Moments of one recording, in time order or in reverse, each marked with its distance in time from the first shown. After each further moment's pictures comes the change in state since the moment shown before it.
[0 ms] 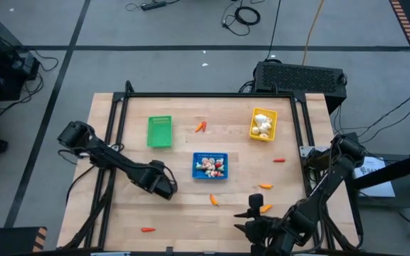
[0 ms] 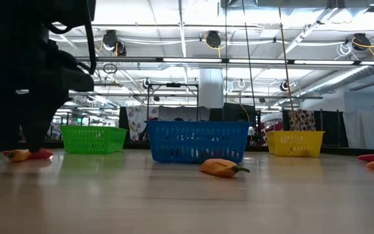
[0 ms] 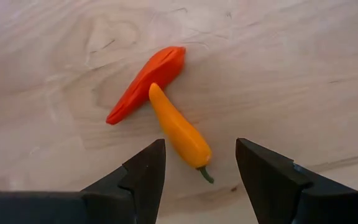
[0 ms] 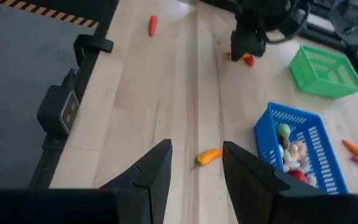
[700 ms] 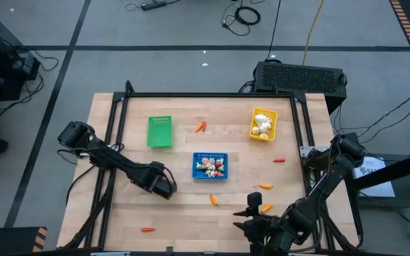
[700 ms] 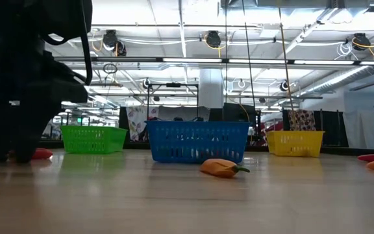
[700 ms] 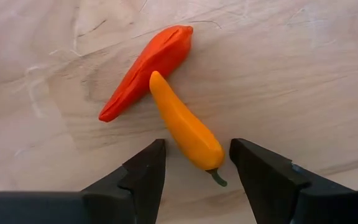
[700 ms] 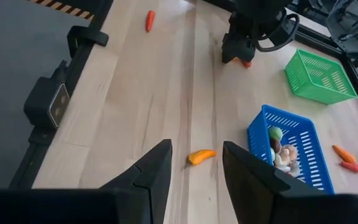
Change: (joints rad) left arm 0.002 0.029 -0.071 0.107 0.052 0.019; right arm -0.011 0.000 0.000 -0.002 -0.003 -0.067
